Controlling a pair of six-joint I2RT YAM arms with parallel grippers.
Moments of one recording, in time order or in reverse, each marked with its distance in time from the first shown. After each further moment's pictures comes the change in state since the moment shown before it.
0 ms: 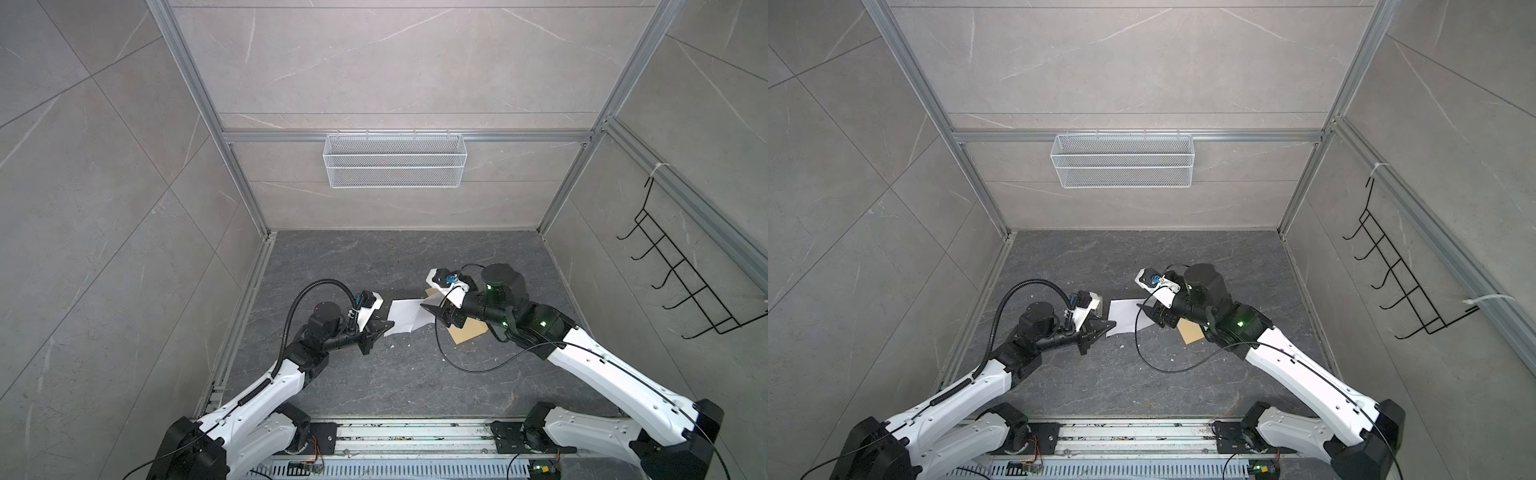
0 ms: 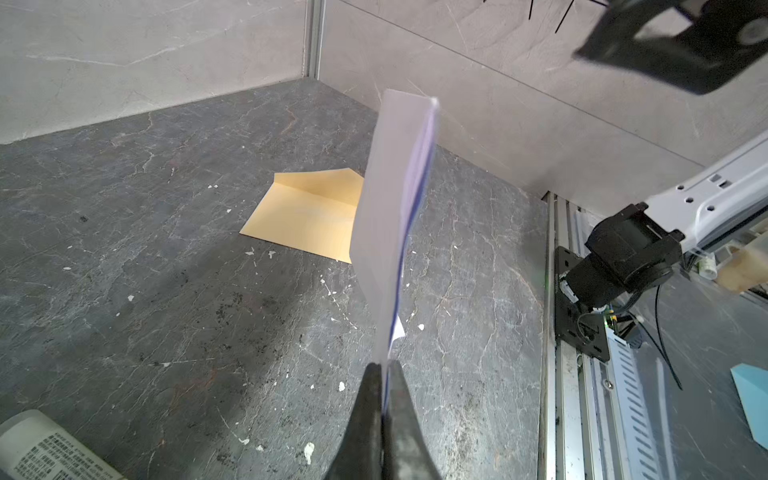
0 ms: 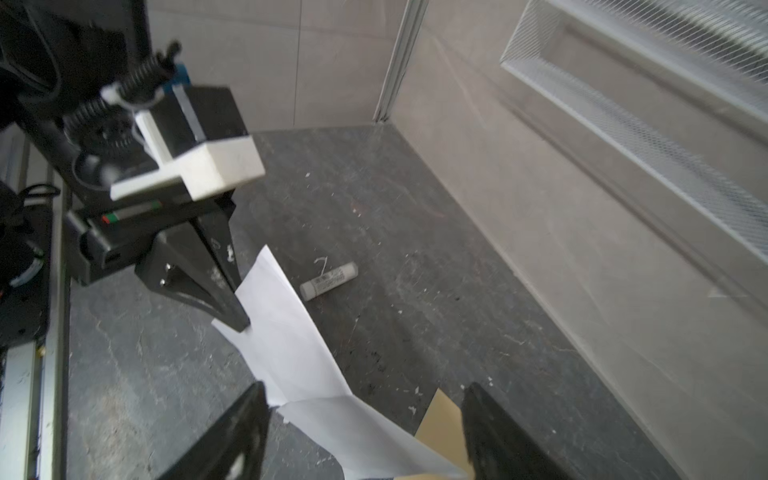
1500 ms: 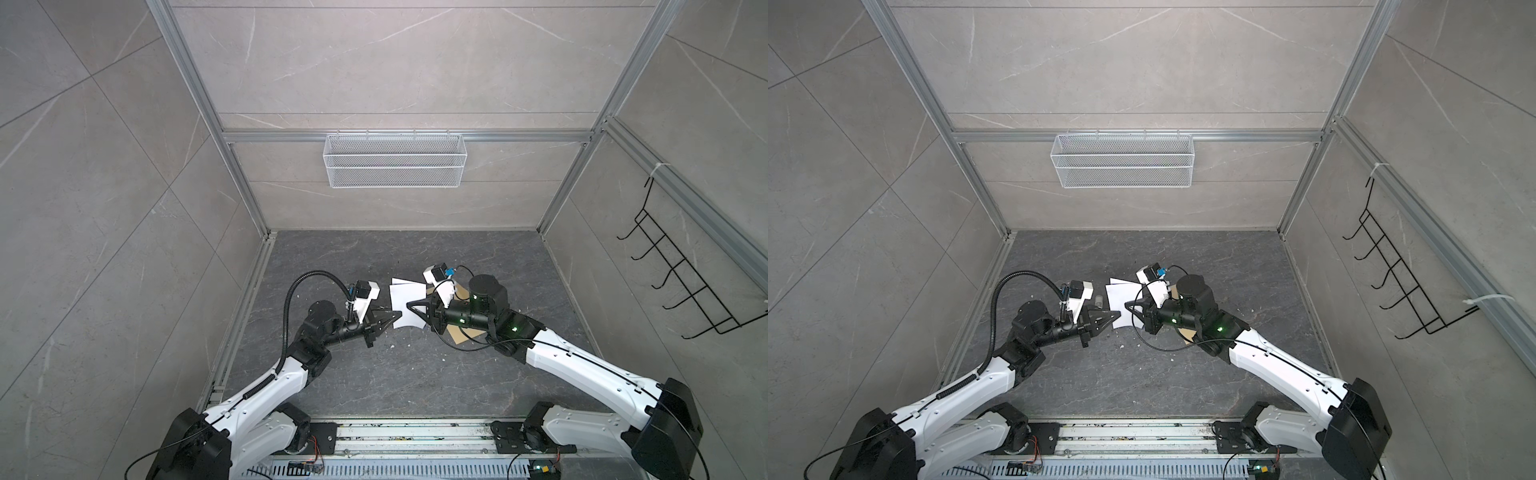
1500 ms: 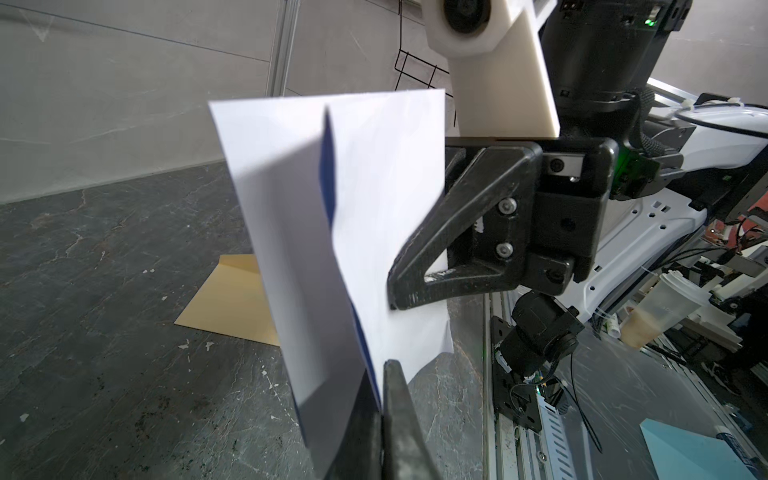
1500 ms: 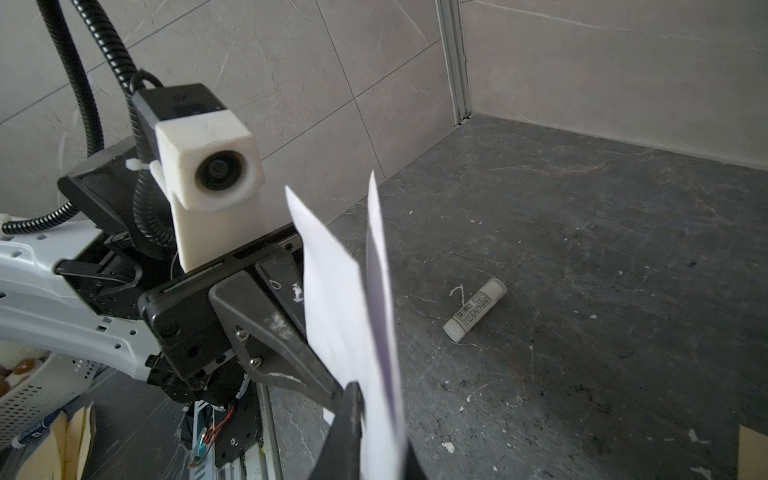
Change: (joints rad) left arm -0.012 0.040 -0.005 0.324 0.107 -0.236; right arm 0.000 0.101 -0.204 0.386 -0.294 0.613
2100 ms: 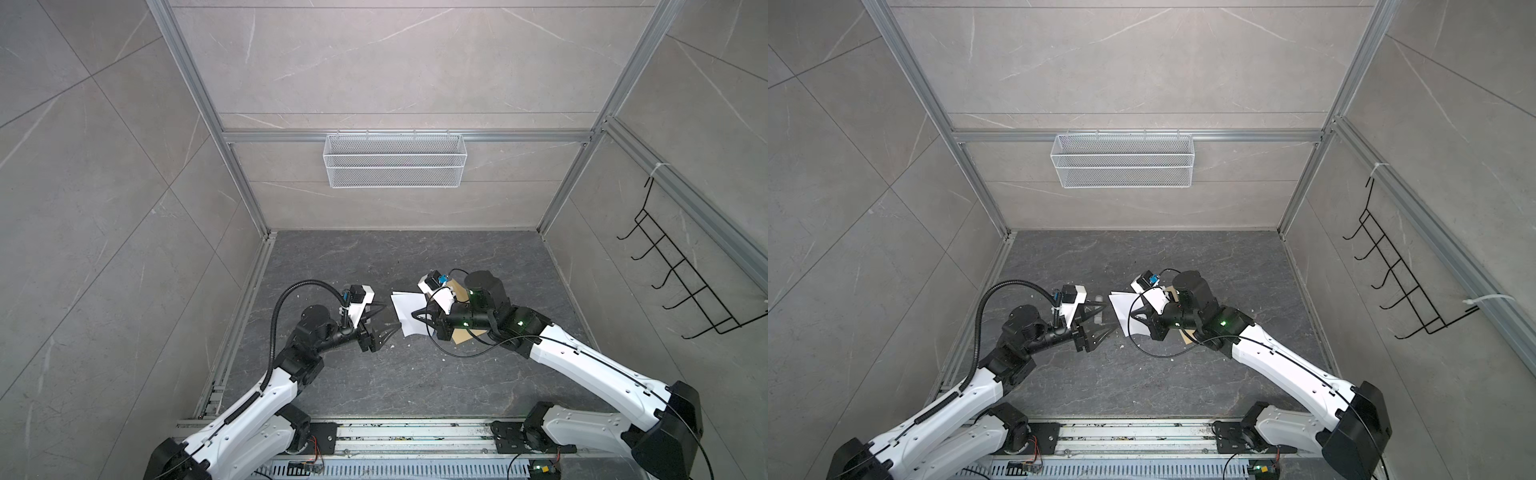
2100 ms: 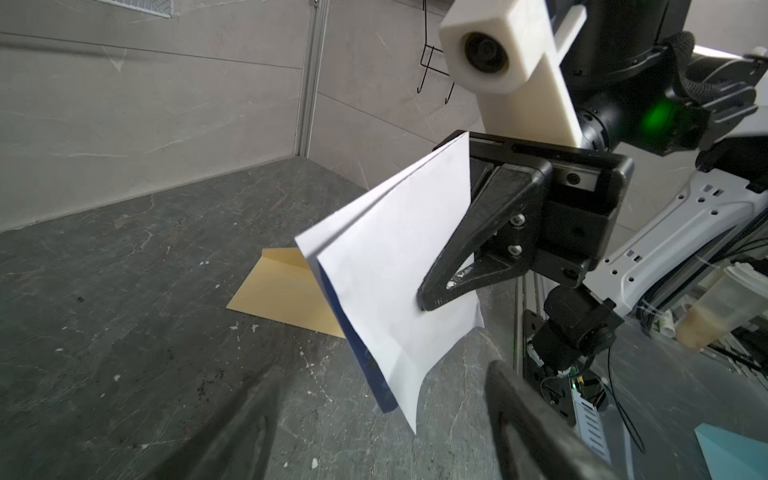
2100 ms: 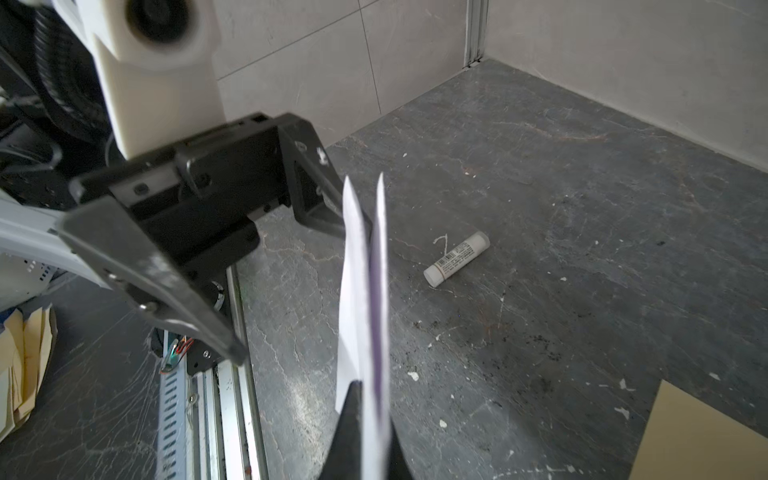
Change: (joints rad) left arm 0.000 -0.175 0.010 -0.223 -0.103 0.113; right arm 0.000 0.000 0.114 -0.348 -0.004 -0.264
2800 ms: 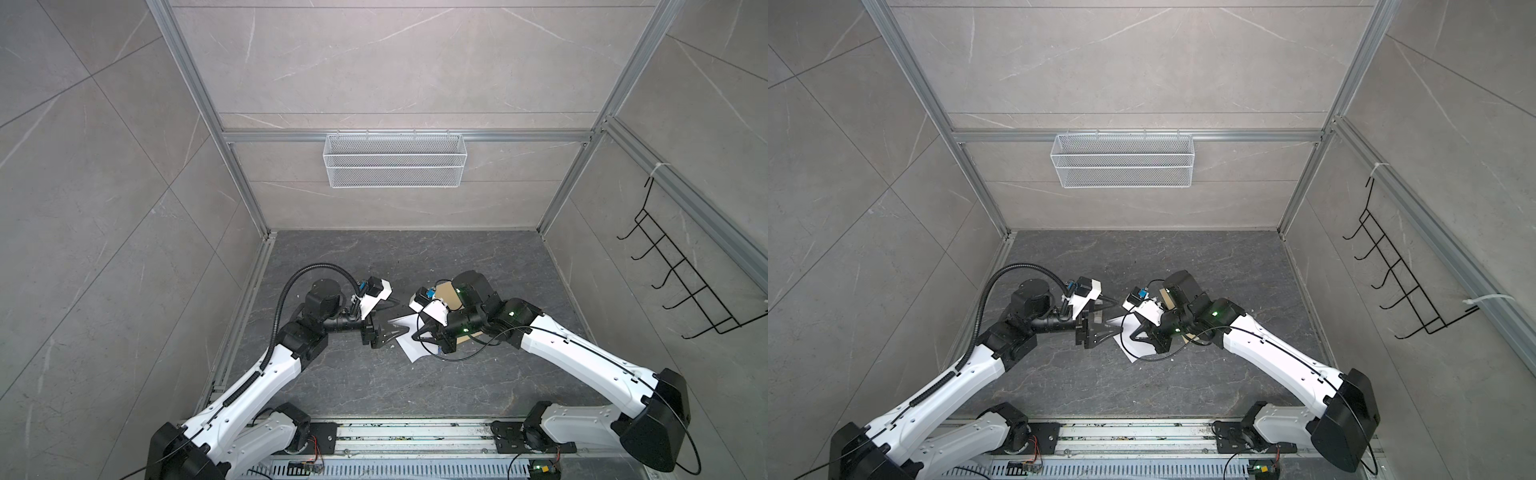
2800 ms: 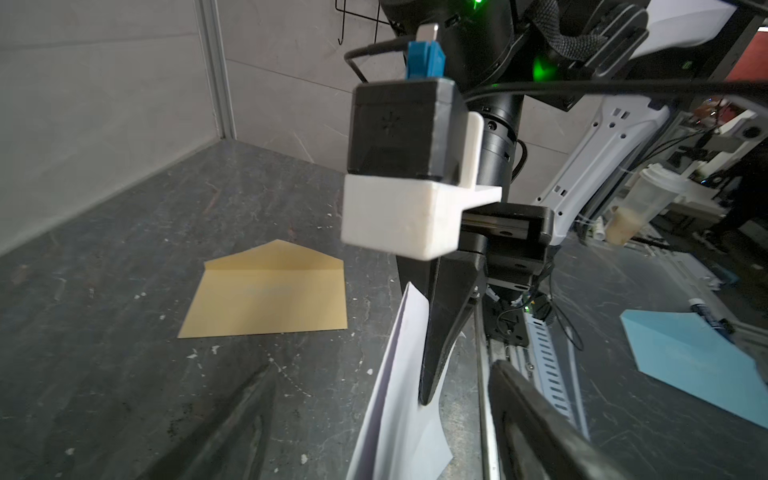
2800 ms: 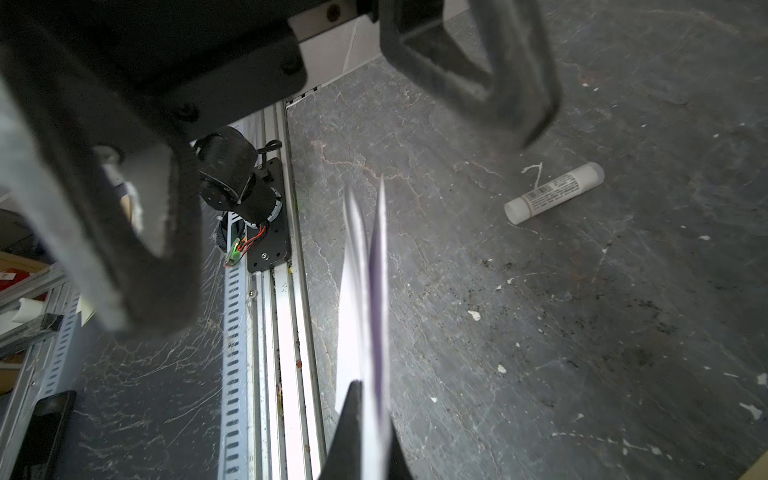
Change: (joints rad) left arm 0.000 0.182 0.294 -0.348 0.243 0.270; right arm 0.003 0.088 0.079 -0.264 -0.197 -0.168
